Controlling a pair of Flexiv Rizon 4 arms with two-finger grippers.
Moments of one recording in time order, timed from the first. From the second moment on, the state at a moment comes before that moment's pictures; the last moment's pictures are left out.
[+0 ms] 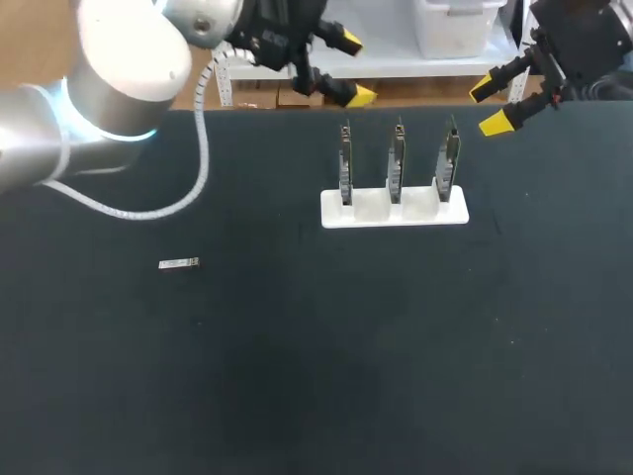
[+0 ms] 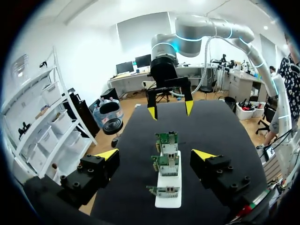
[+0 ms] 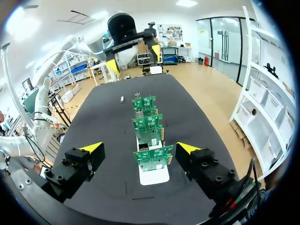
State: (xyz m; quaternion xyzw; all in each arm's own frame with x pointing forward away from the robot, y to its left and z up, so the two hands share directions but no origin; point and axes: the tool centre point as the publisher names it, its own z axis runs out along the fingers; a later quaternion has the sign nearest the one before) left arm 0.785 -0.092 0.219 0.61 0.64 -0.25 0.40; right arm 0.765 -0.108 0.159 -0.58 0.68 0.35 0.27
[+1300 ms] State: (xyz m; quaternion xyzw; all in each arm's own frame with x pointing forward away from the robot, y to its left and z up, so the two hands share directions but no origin) left arm 0.738 0.140 0.102 0.66 0.74 0.05 0.09; right arm 0.765 -0.108 0.159 -0.58 0.68 0.35 0.27
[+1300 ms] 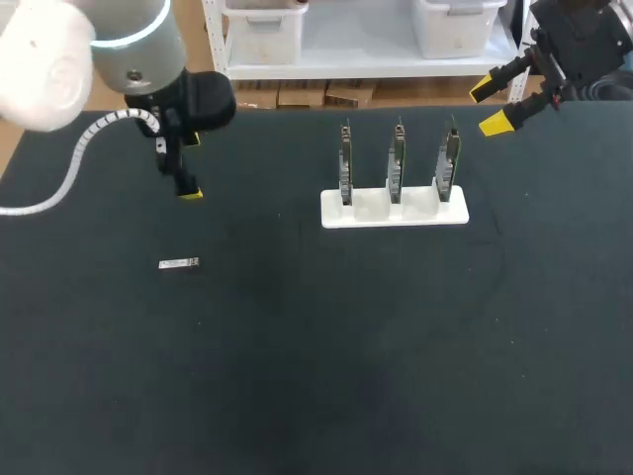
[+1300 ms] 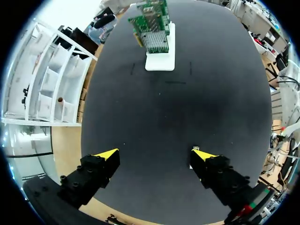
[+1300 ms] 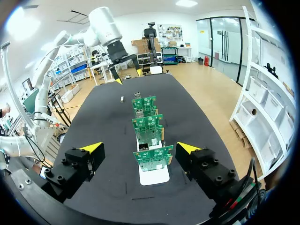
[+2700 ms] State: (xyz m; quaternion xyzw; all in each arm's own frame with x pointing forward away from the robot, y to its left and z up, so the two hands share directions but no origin) left arm 0.705 0.200 0.066 0.63 0.78 0.00 0.02; right arm 0.765 -0.108 0.159 -0.58 0.68 0.35 0.27
